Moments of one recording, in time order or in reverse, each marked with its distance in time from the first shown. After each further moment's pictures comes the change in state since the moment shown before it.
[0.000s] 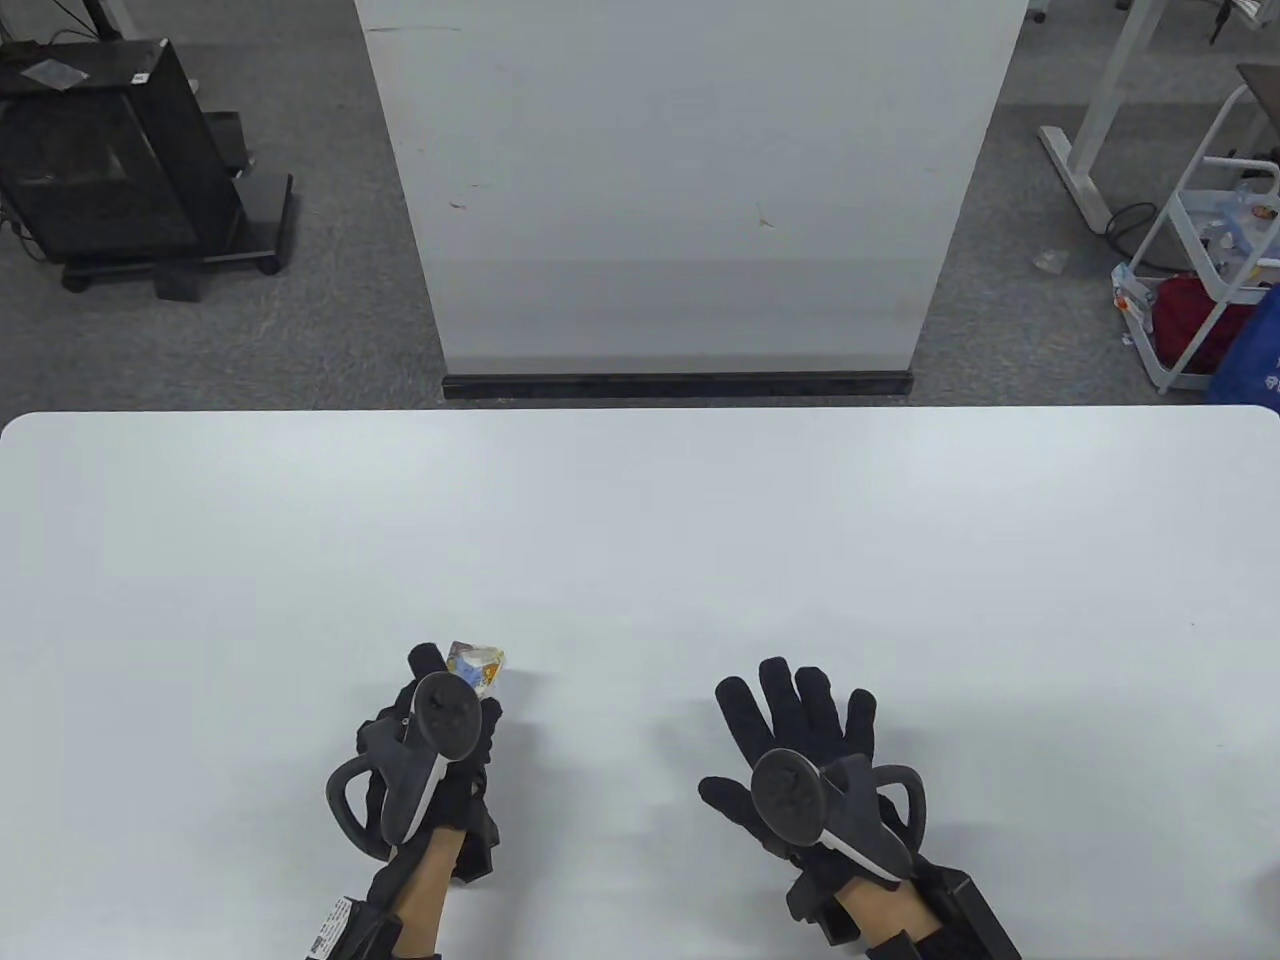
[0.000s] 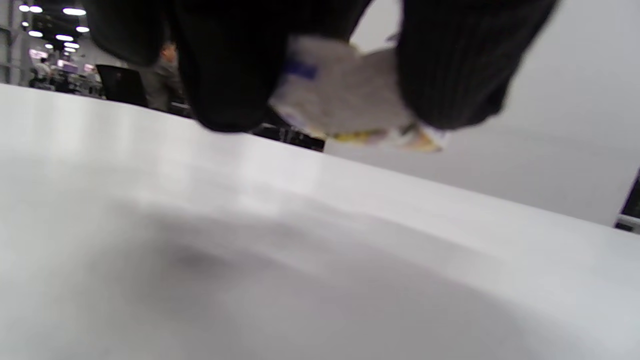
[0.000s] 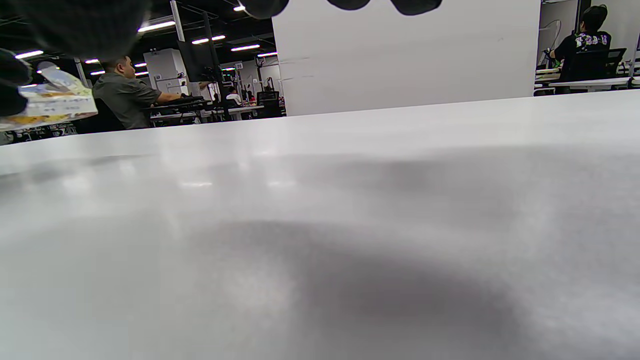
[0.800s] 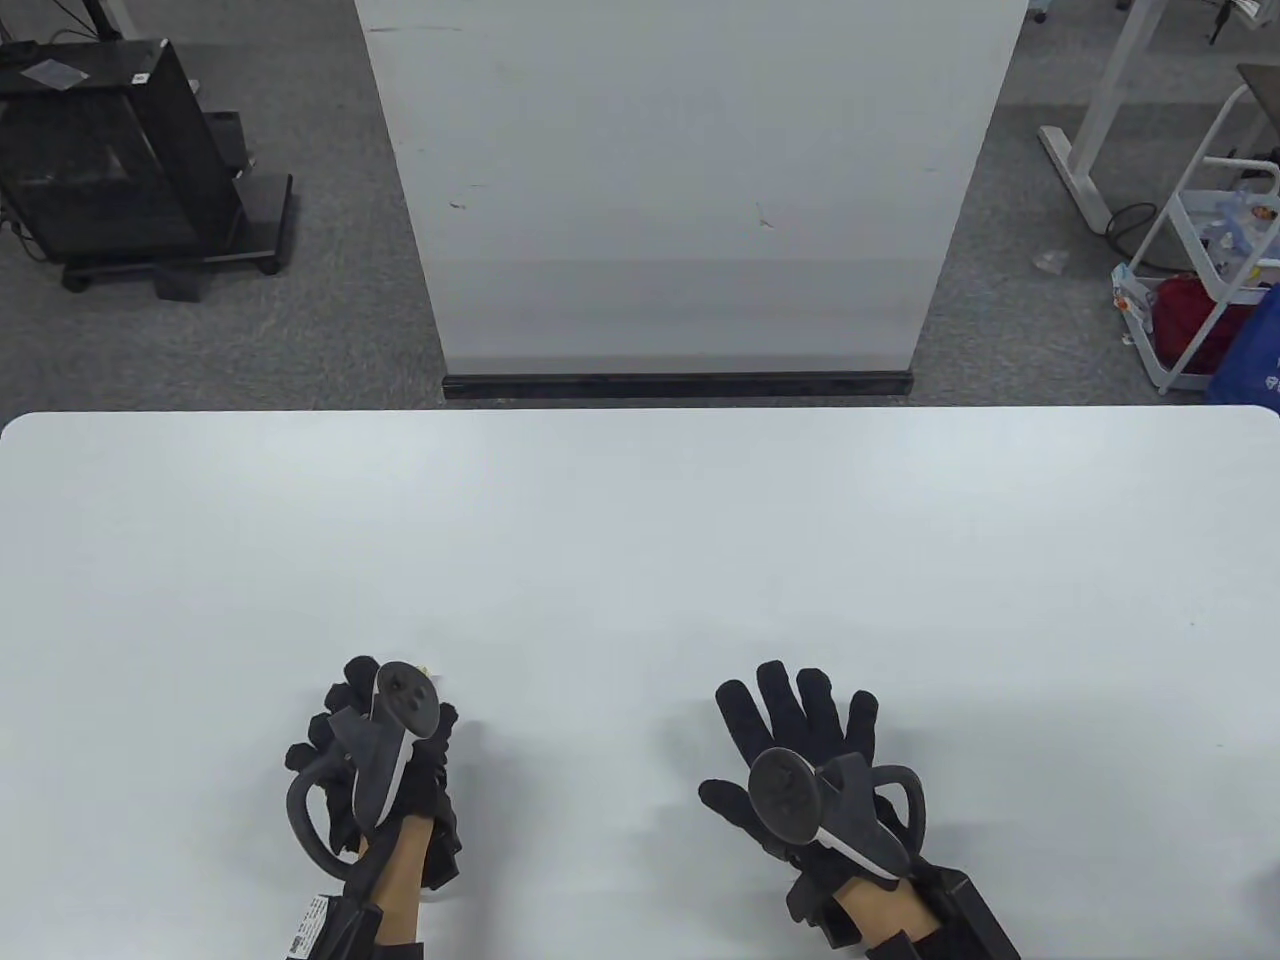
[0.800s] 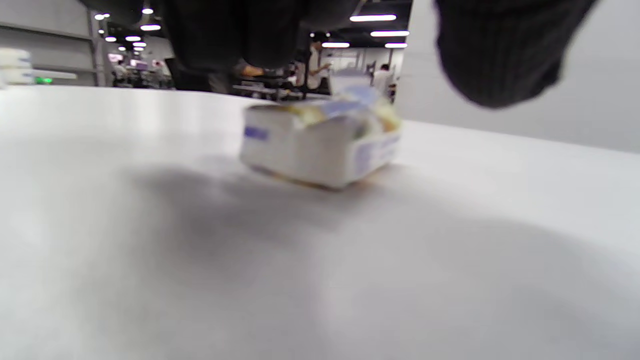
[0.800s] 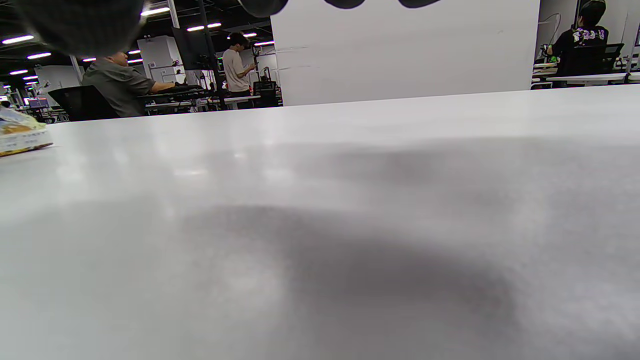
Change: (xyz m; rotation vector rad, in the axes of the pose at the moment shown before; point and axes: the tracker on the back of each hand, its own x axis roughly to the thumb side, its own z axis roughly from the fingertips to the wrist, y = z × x) left_hand -0.017 0.002 -0.008 -0.091 0.110 -0.086; right_hand 0.001 -0.002 0.001 0.020 0.011 0.012
